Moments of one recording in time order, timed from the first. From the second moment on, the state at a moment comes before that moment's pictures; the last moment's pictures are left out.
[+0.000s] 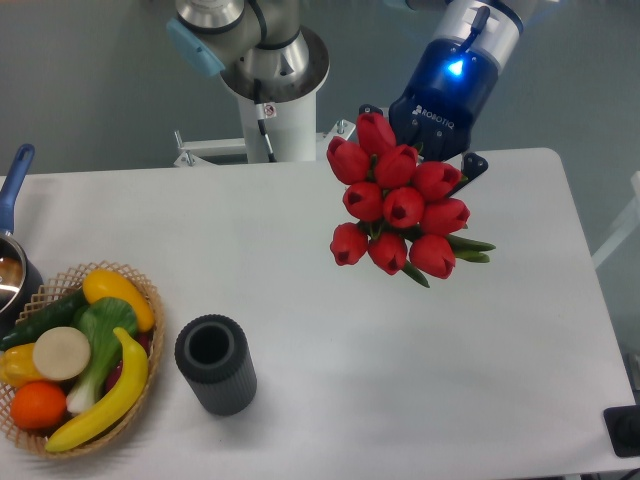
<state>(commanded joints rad) 2.79 -1.67 -1.63 -0.91 0.48 0.92</state>
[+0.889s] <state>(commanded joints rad) 2.70 -1.71 -1.60 -0.85 0.48 0.90</state>
